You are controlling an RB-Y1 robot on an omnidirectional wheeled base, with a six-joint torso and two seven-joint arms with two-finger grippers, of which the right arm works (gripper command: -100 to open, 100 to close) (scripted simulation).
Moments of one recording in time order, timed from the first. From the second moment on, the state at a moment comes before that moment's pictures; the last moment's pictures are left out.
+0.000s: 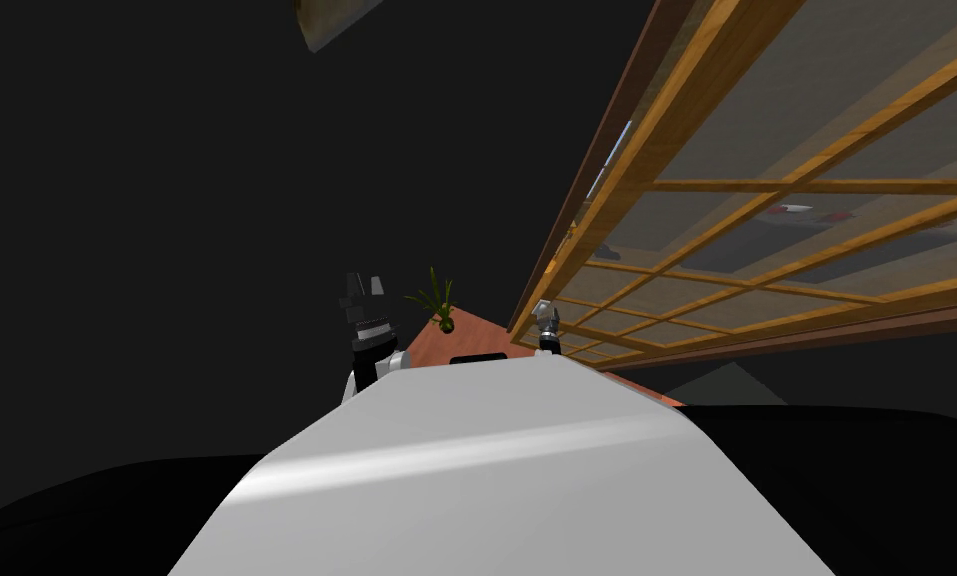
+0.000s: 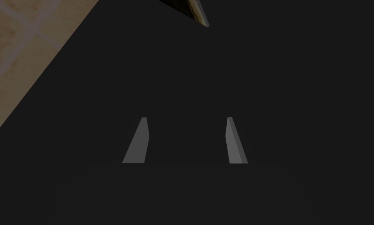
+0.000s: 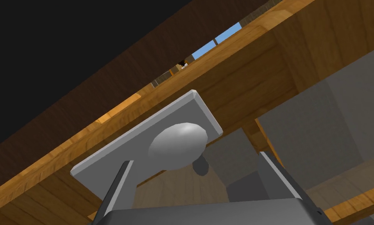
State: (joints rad) arm 0.05 -0.18 -0.14 -0.73 -0.31 -0.88 -0.50
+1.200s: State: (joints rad) arm 0.05 -0.19 -0.03 -0.77 -0.46 -0.87 -0.81
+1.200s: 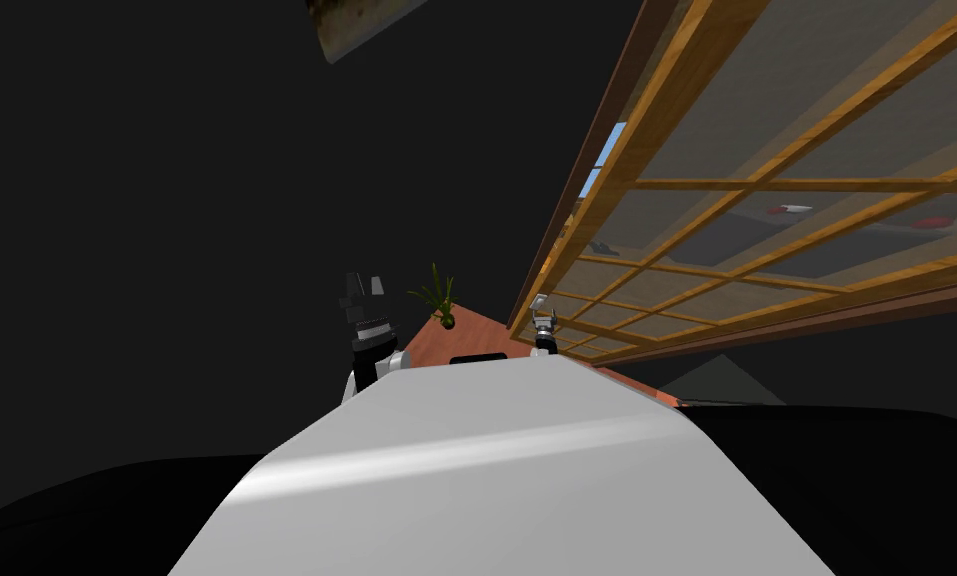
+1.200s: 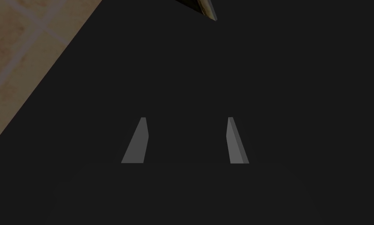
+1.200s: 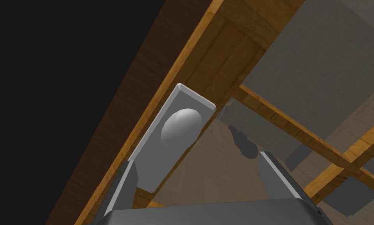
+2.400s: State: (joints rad) arm 0.06 -0.19 0.06 -0.80 -0.60 -0.86 -1.09
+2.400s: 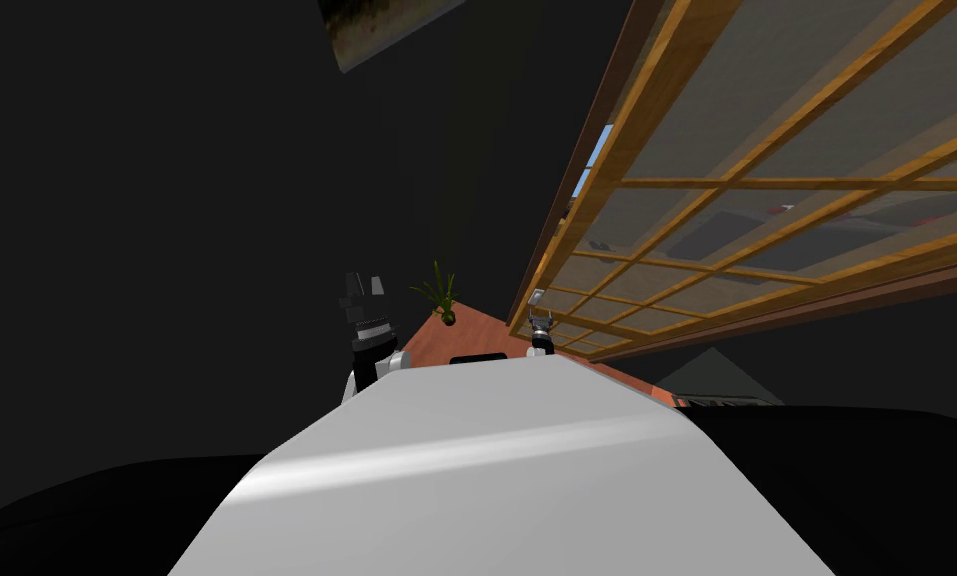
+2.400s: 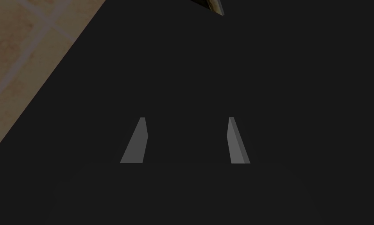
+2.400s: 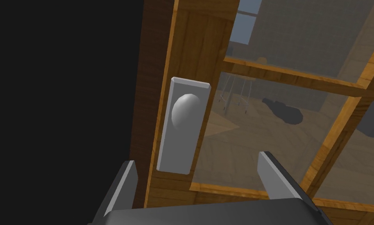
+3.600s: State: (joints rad) arm 0.08 -0.23 0.11 -0.80 -0.68 -0.87 -1.32
